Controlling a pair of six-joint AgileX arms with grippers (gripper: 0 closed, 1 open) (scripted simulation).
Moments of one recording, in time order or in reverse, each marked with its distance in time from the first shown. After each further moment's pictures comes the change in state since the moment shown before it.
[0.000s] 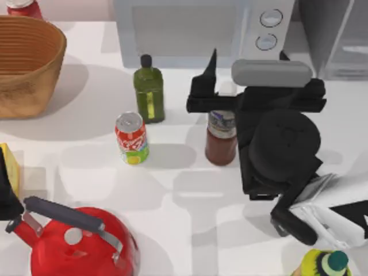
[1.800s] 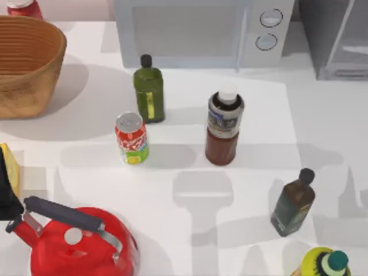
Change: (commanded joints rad) left arm 0.000 0.000 0.000 0.000 0.000 0.000; right arm -0.830 -1.848 -0.707 -1.247 -0.829 0.001
